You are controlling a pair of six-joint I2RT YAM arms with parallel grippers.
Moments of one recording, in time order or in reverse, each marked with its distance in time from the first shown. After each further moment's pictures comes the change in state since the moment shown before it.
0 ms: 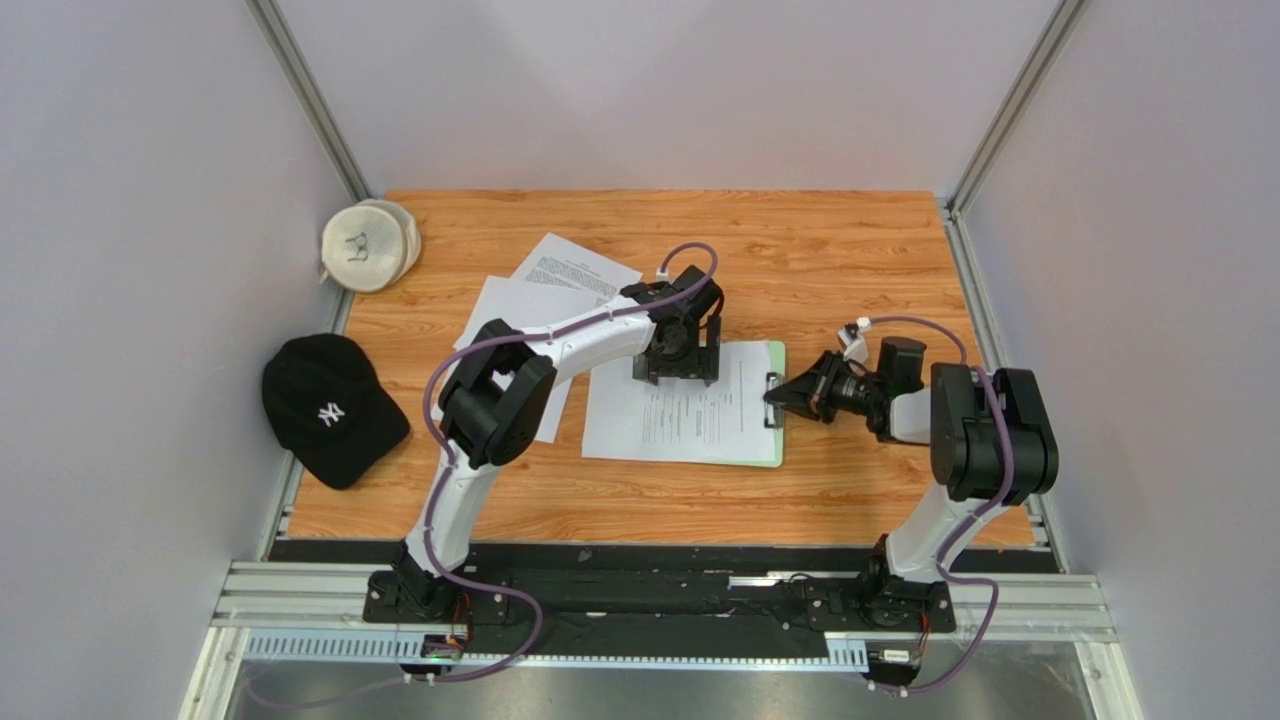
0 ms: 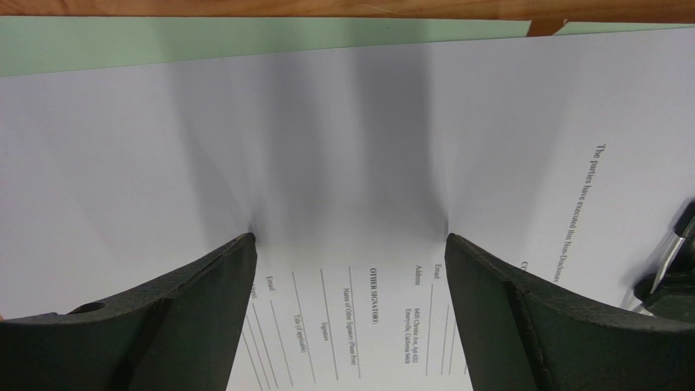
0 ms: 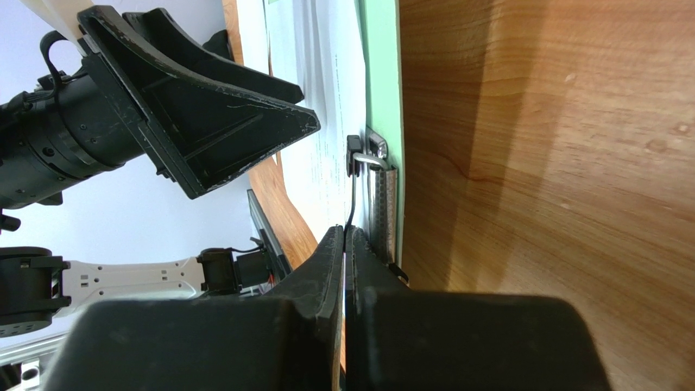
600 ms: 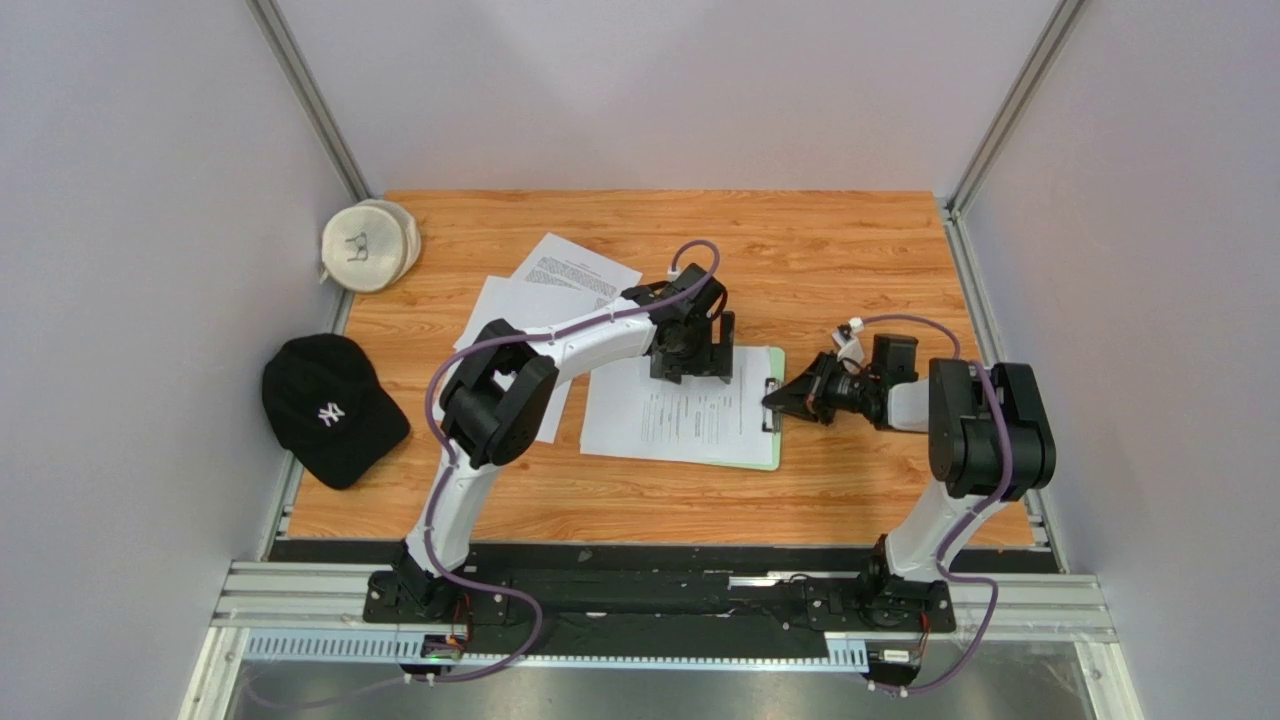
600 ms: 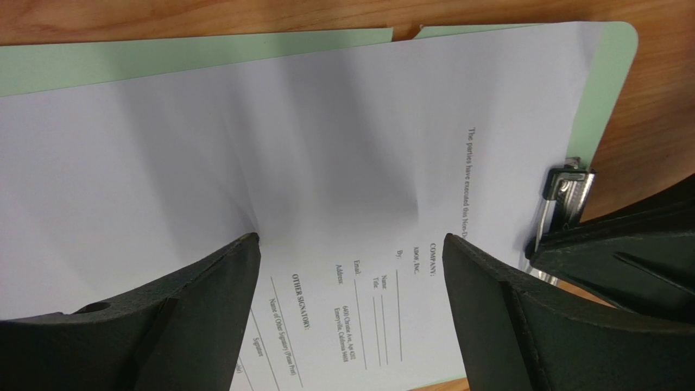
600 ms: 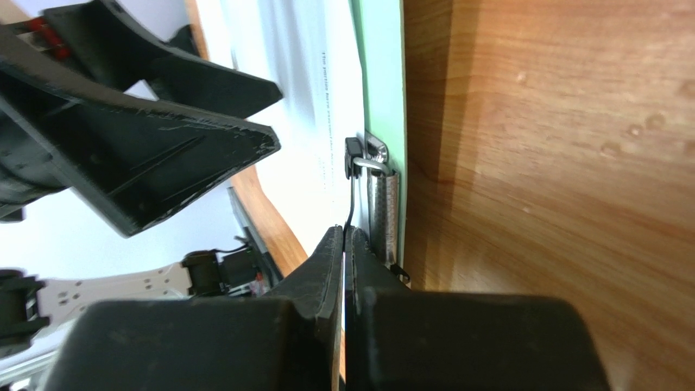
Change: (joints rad) left arm -0.002 0.005 -0.008 0.118 0.124 -0.002; right arm 0.015 0.031 0.052 -0.137 0.032 -0.066
